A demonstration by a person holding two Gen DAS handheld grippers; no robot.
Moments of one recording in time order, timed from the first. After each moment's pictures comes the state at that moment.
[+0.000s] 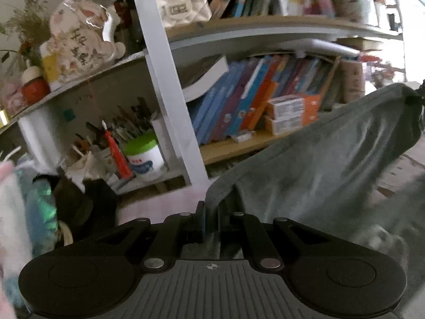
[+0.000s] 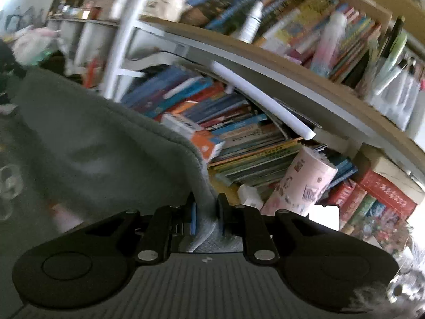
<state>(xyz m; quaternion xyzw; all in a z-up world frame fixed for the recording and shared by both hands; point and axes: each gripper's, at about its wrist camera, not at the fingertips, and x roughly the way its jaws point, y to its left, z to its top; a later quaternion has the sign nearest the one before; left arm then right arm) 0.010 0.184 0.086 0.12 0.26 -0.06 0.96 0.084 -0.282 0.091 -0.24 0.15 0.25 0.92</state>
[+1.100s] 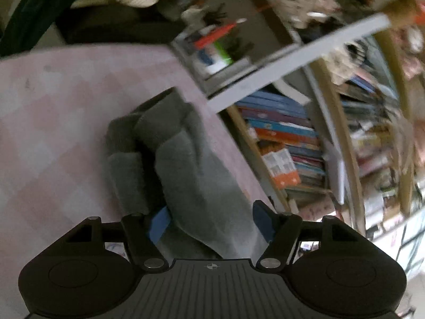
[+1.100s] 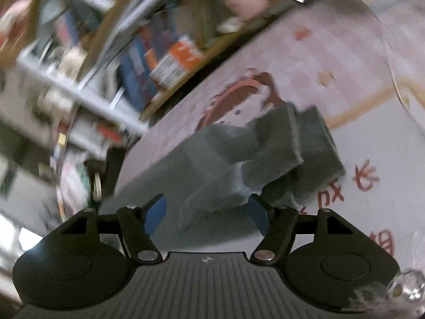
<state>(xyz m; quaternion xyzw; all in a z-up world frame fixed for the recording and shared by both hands) -0.095 0.256 -0.050 -0.50 0.26 -0.02 0.83 -0.023 -0.374 0.030 0.37 0.43 0.20 0.80</state>
